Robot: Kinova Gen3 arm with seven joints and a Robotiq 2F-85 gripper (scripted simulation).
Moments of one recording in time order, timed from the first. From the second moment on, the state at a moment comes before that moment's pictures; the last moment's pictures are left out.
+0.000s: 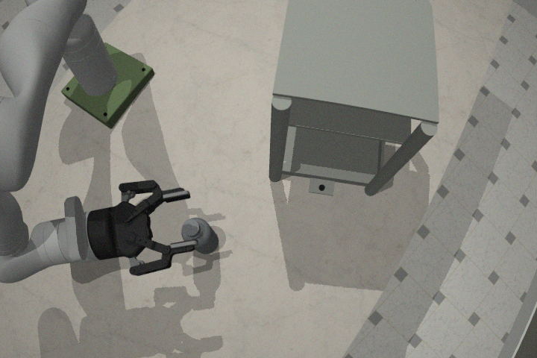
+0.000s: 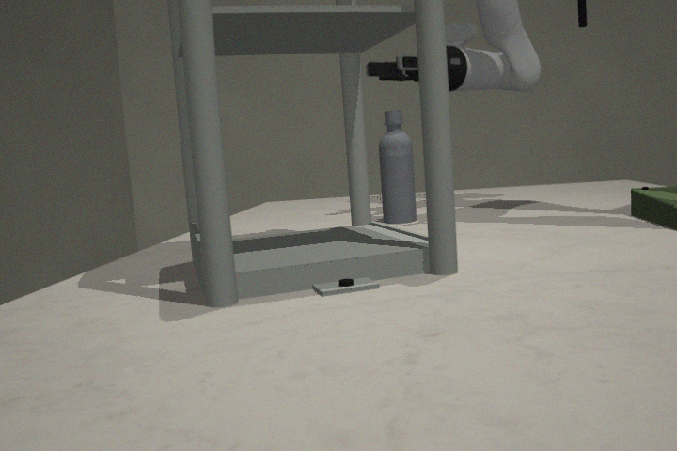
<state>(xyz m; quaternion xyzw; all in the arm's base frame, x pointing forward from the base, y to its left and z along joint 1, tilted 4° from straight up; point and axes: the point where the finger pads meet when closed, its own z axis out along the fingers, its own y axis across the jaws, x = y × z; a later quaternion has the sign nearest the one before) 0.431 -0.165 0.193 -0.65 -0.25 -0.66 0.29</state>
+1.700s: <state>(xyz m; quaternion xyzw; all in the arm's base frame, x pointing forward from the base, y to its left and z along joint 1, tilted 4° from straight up) 0.429 -0.157 0.067 -0.65 -0.25 -0.66 0.29</state>
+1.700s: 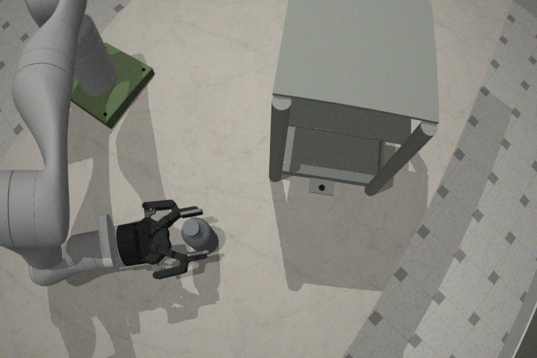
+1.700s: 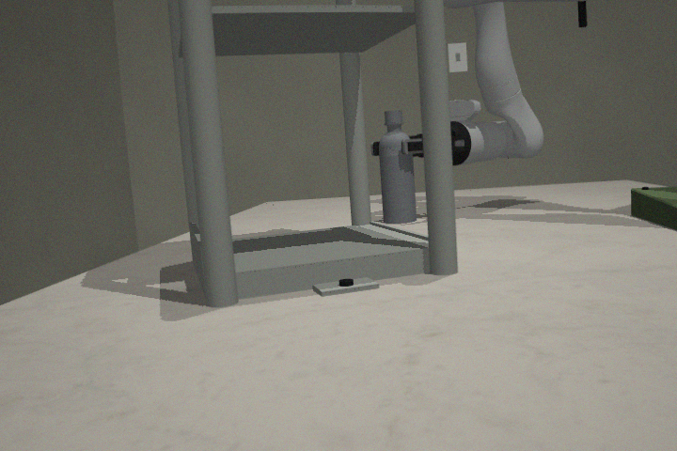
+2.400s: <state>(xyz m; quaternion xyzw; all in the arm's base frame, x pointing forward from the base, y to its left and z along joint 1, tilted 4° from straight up) 0.428 -0.155 0.042 -0.65 -0.25 -0.66 0.29</state>
